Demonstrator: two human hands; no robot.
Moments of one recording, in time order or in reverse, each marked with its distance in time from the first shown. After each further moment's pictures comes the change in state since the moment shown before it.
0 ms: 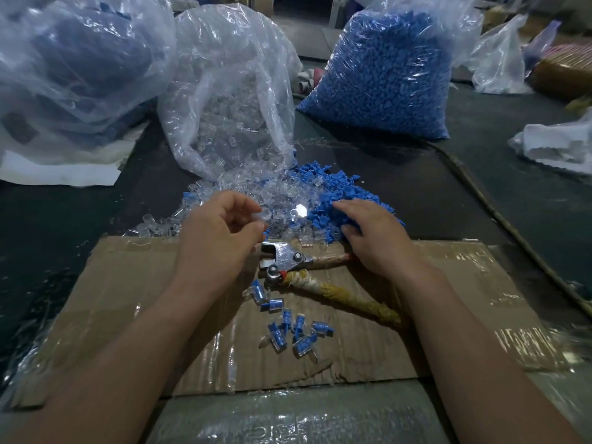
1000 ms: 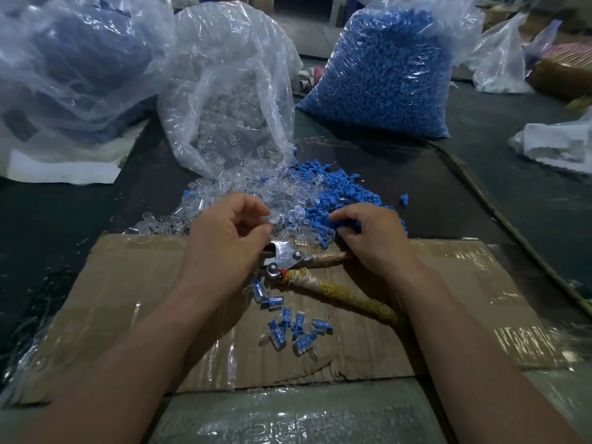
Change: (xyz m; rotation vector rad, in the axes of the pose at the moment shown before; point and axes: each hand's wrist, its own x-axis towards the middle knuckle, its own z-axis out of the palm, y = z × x) left_hand -0.005 0.001 0.003 0.040 -0.065 0.035; right_hand -0.005 -0.005 0.001 0.147 0.067 -0.003
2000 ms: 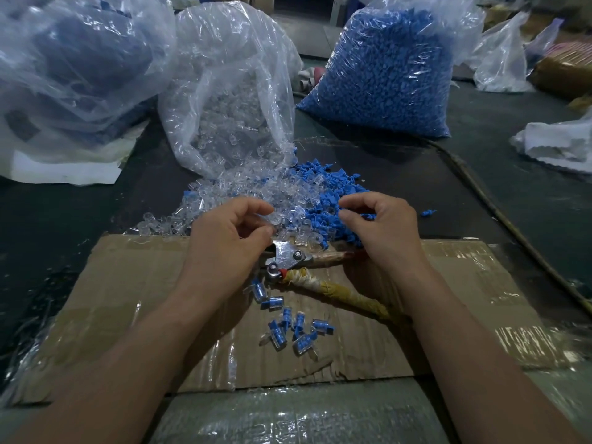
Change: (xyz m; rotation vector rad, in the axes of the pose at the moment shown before) left_hand -0.001 0.000 0.001 -0.020 -0.016 -0.001; right_hand -0.005 -0.008 -0.007 0.366 0.218 0.069
